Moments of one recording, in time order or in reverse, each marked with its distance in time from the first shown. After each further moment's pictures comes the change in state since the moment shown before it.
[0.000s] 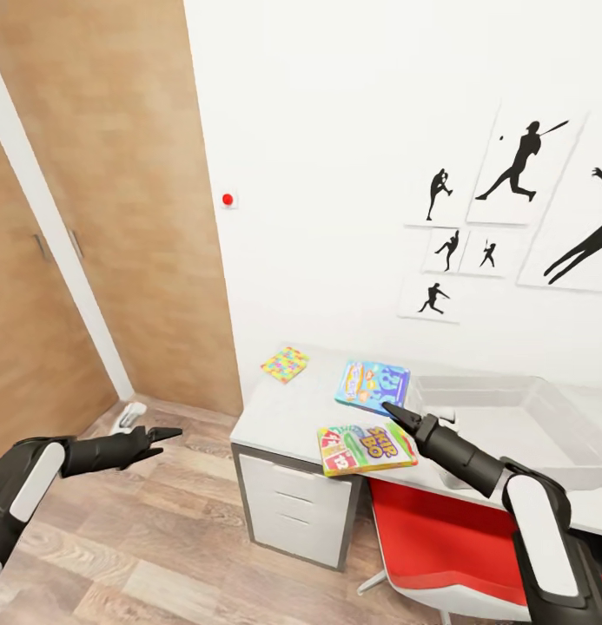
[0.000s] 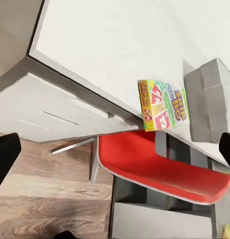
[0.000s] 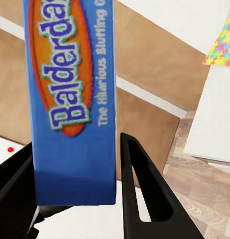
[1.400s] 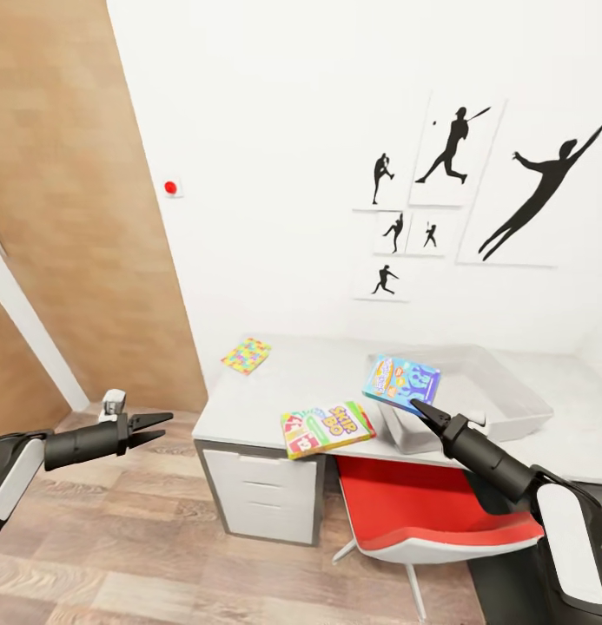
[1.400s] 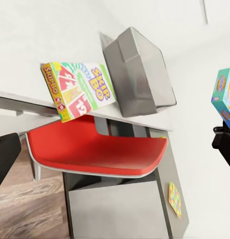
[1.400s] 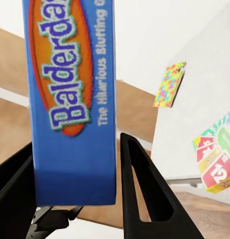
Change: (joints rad) left arm -0.003 0.058 0.005 -0.015 -0.011 -0.010 -0.337; right arm 0.000 -0.002 -0.142 0.012 -0.007 0.017 0.008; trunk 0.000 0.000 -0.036
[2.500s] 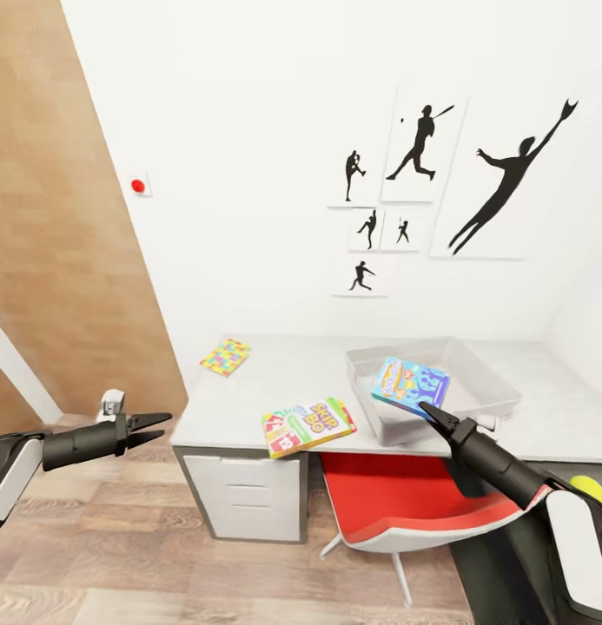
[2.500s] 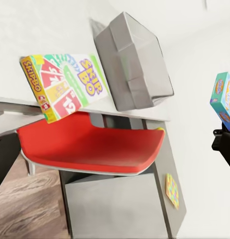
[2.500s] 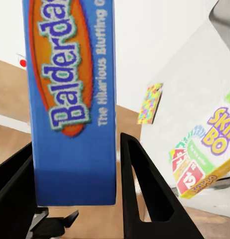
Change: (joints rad) left arm 0.000 0.005 0.000 0.003 0.000 0.002 0.000; right arm 0.012 0.000 -0.040 0.000 0.002 0.000 -0.001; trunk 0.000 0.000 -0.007
